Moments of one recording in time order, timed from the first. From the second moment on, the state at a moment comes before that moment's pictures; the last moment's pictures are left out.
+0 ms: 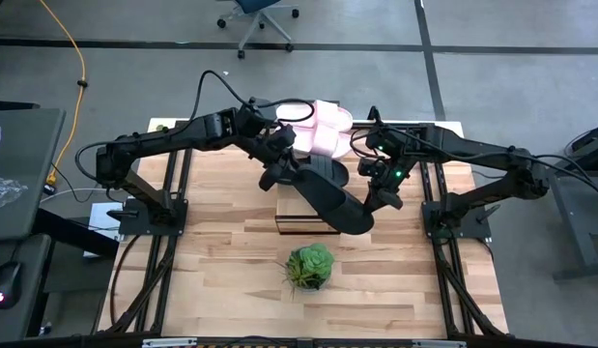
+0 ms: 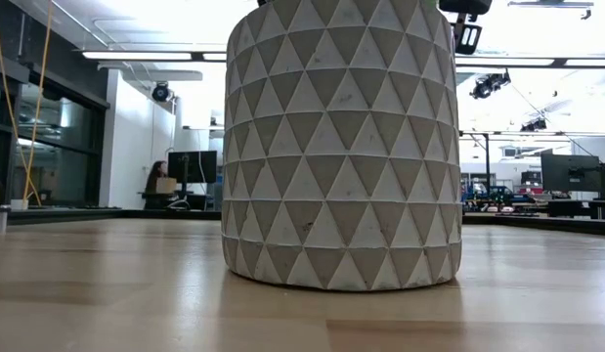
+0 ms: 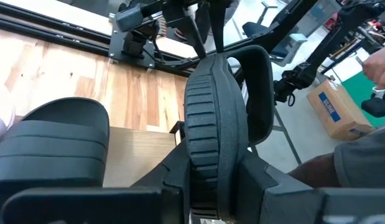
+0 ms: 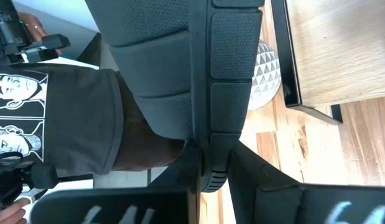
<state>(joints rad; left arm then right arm) 0.38 1.52 1.49 -0.52 0.61 -0.16 -0.24 1.25 1.26 -1.02 -0.81 0.24</state>
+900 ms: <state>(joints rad) 0.48 1.52 1.49 -0.46 0.53 -0.26 -0.39 0.92 1.26 -0.90 -0.34 0.35</state>
